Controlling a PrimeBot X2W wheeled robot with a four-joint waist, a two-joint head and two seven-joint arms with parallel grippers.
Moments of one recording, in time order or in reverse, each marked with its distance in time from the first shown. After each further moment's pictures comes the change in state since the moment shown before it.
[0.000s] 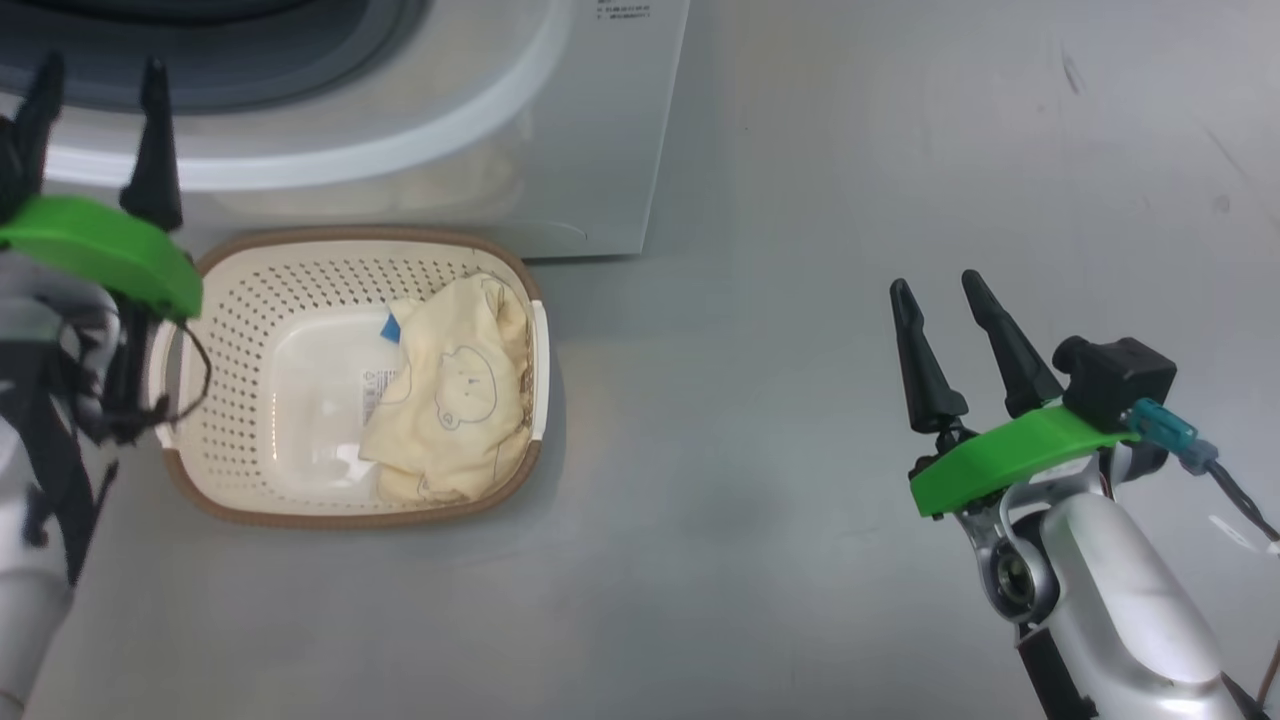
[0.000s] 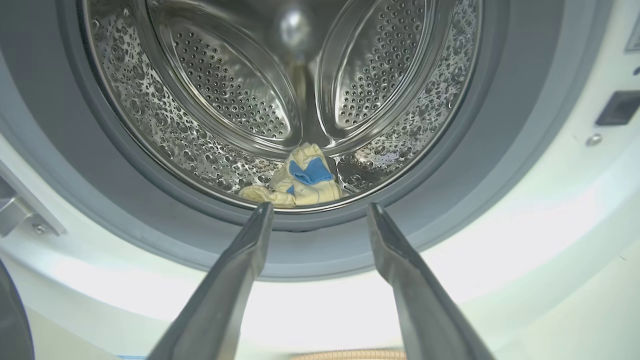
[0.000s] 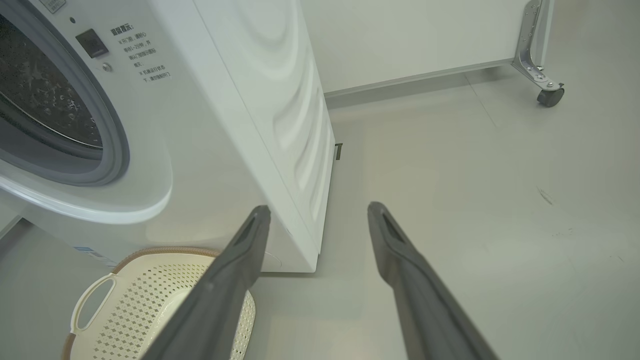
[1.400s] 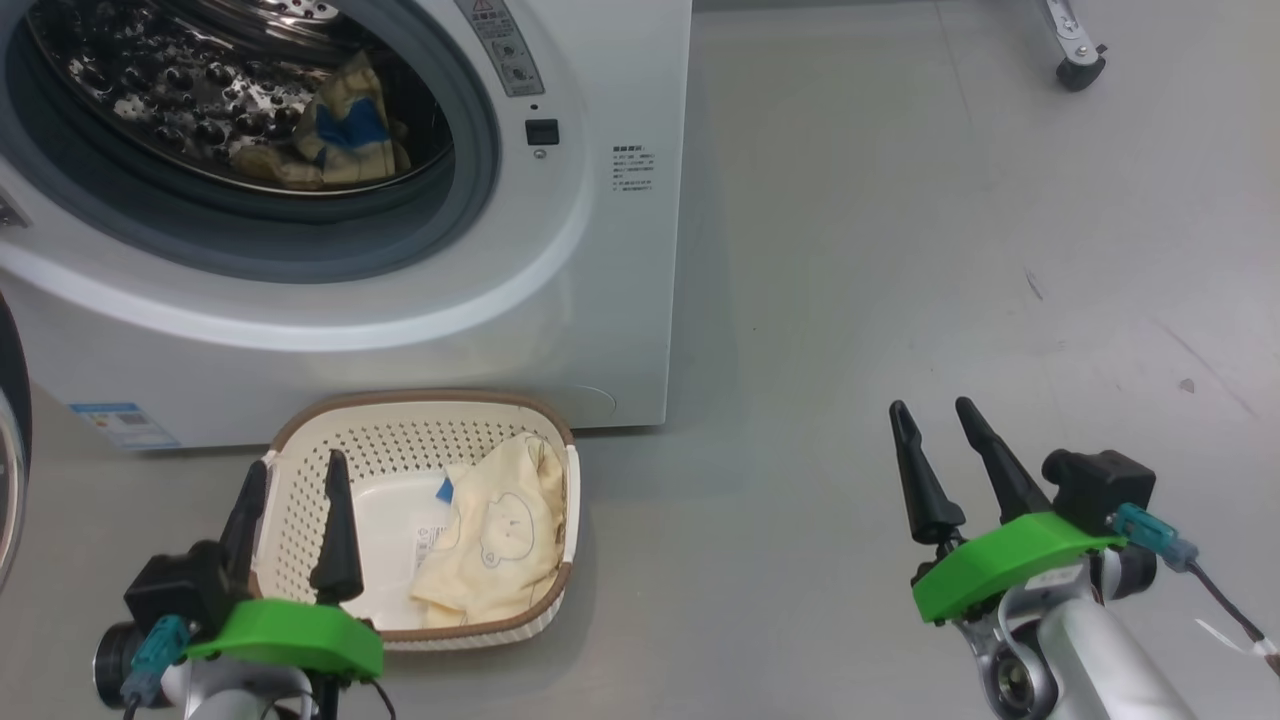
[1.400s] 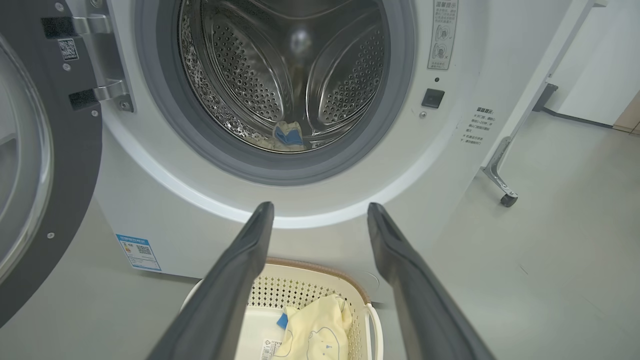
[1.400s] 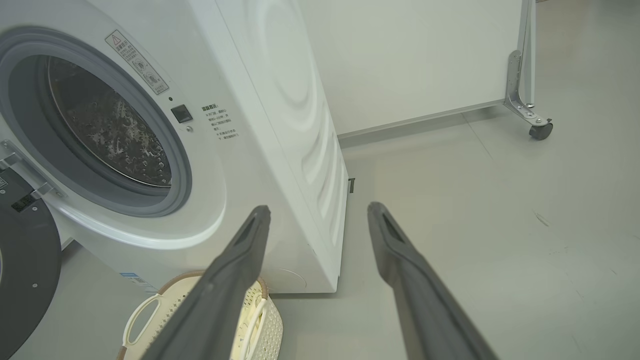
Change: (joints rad) left arm 0.822 -0.243 0.309 -0.486 0.194 0.109 0.000; right arm 0.162 0.000 0.009 0.027 0.046 0.000 0.000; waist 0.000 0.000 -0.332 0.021
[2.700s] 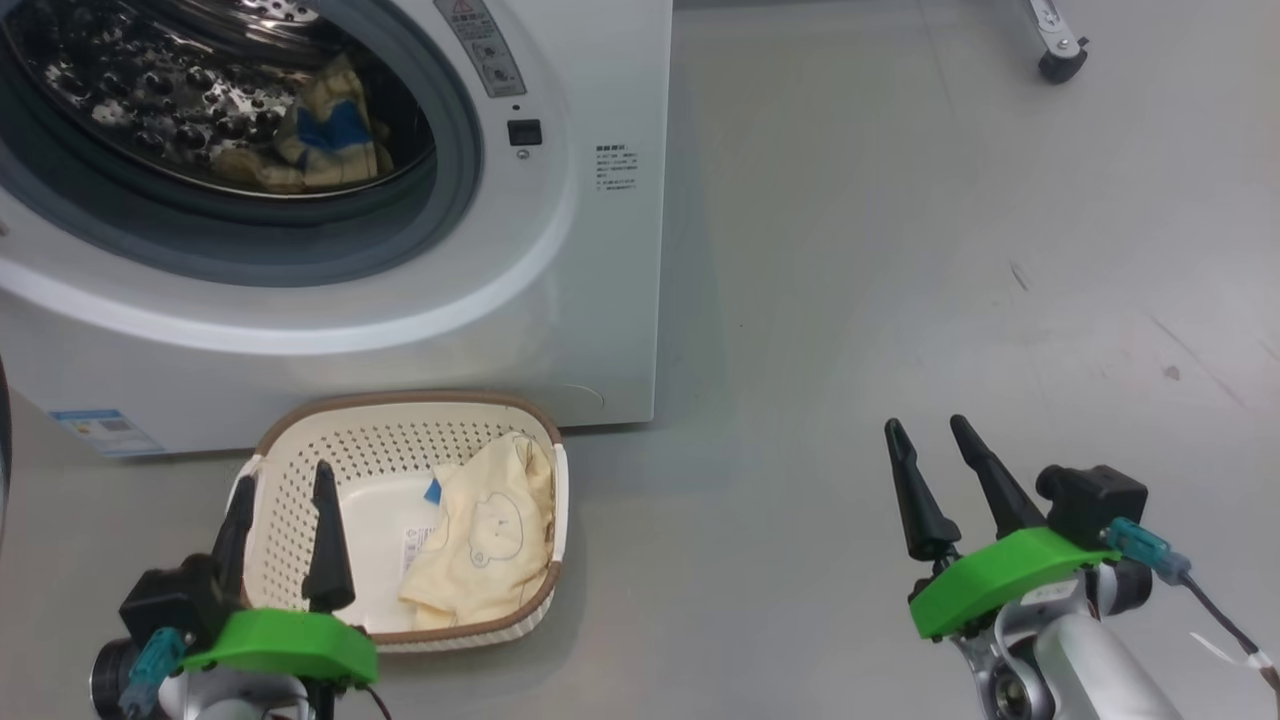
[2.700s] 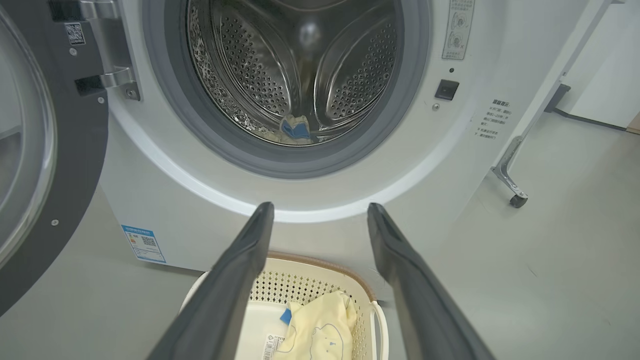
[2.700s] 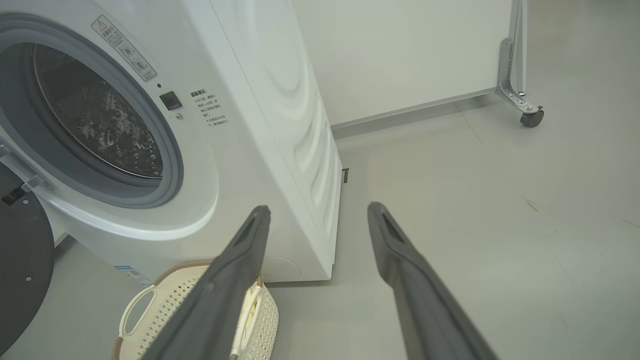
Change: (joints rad) left arm 0.022 -0.106 0.150 0.056 0.117 -0.115 0.000; right arm 0.021 0.000 0.008 0.006 0.000 0.000 0.000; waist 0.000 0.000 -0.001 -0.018
